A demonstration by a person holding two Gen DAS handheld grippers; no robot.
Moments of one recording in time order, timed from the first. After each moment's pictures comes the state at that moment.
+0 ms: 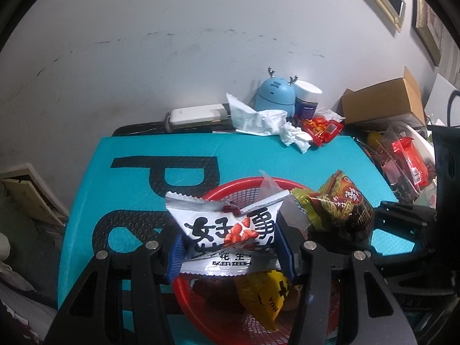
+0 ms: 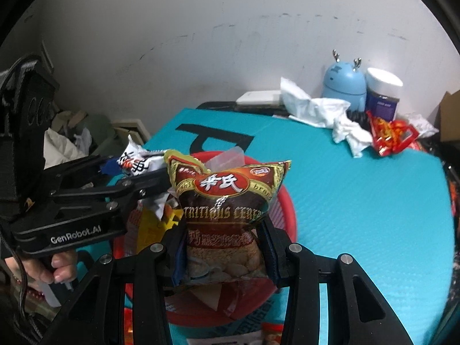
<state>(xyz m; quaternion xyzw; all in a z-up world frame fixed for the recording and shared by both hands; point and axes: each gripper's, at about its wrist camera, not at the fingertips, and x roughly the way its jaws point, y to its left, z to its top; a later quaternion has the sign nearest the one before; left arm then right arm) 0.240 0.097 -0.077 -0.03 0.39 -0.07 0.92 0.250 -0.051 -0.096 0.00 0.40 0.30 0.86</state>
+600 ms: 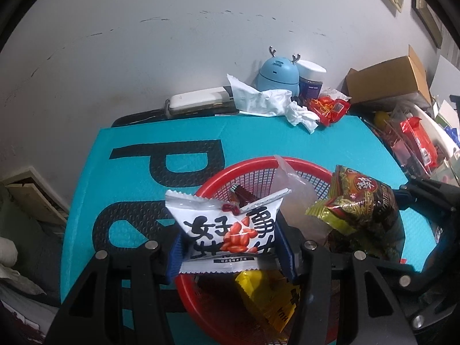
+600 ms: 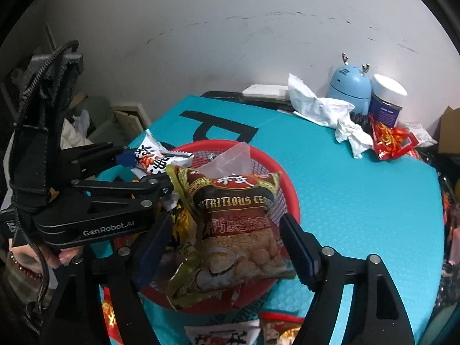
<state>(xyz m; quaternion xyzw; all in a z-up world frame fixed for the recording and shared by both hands) 0.246 0.093 -0.091 0.00 0.42 -0.07 0.91 0.239 -0.046 -0.088 -0.04 0.41 0.30 0.86</state>
